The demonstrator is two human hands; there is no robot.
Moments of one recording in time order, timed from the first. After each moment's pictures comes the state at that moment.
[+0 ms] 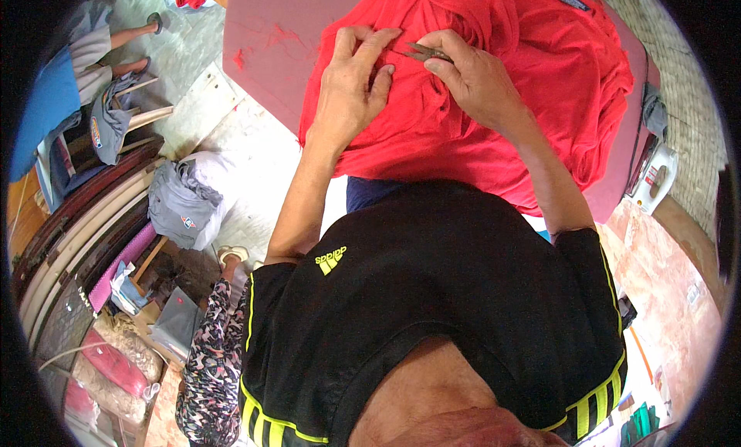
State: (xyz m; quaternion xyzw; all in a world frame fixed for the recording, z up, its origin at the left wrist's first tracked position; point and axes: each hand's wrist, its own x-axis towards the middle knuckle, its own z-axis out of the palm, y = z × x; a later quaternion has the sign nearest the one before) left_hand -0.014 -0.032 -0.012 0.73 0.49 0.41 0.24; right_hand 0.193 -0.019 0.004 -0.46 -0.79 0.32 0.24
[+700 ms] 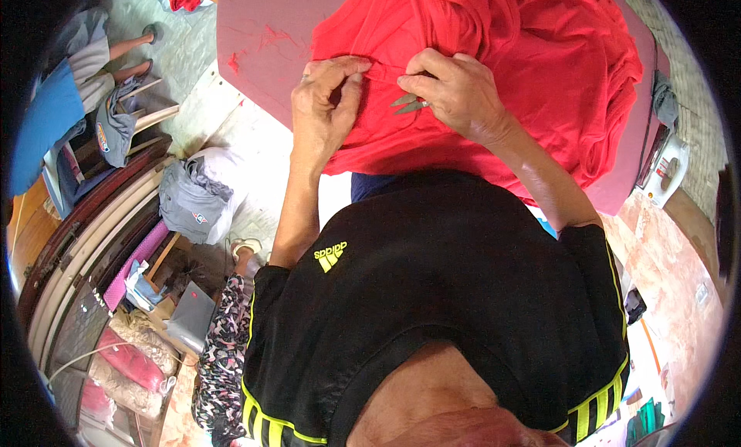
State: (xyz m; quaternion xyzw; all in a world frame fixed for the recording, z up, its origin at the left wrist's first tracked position) left_hand -0.040 -0.054 -0.018 0.68 0.52 0.40 0.31; right_hand 0.185 -0.041 -0.011 -0.36 -0.88 0.17 0.26
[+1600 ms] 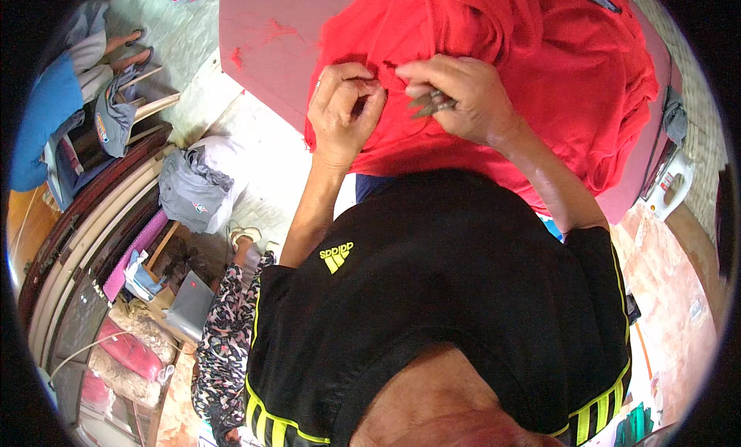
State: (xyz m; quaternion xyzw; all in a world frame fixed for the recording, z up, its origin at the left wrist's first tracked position) left_hand -0.030 -0.064 -0.039 0.71 0.51 0.45 0.17; right_hand 0.175 -0.031 -0.014 -0.39 -0.79 0.35 0.32
